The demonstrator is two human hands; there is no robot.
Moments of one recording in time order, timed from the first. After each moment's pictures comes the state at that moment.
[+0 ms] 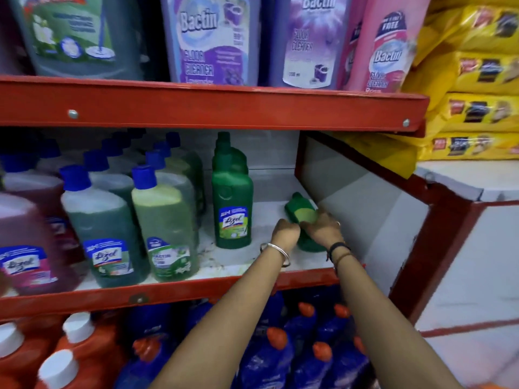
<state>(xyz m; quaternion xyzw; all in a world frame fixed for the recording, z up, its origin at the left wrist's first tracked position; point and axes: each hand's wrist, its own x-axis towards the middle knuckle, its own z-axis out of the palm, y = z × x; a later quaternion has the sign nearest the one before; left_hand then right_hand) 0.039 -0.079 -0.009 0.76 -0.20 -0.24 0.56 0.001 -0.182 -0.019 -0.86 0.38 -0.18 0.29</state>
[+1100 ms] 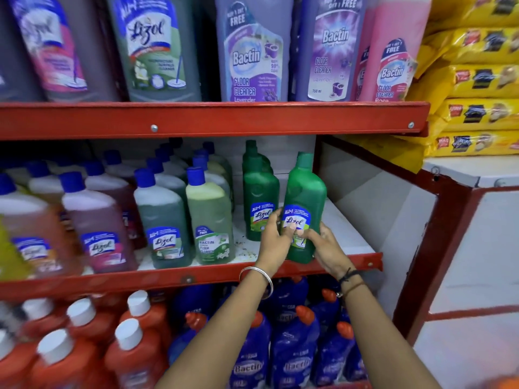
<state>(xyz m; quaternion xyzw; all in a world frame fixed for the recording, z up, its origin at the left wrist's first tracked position) 0.015 0.032 -0.015 0.66 -0.28 -0.08 0.69 -0.039 -0.081 -0.034 -0.64 0.05 -0.25 0.73</state>
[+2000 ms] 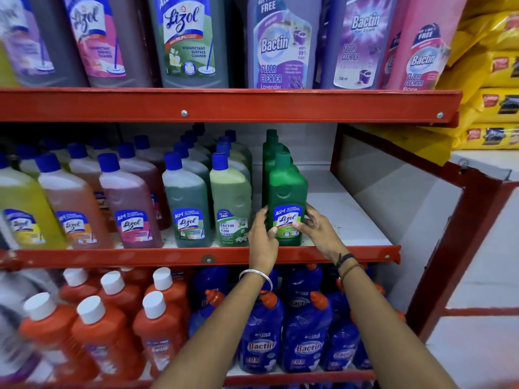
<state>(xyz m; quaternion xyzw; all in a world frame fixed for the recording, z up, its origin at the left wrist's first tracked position) 0.030 0.082 -0.050 0.75 -0.23 0.07 0.62 -0.021 -0.051 -0.030 -0.76 0.01 -0.22 0.61</state>
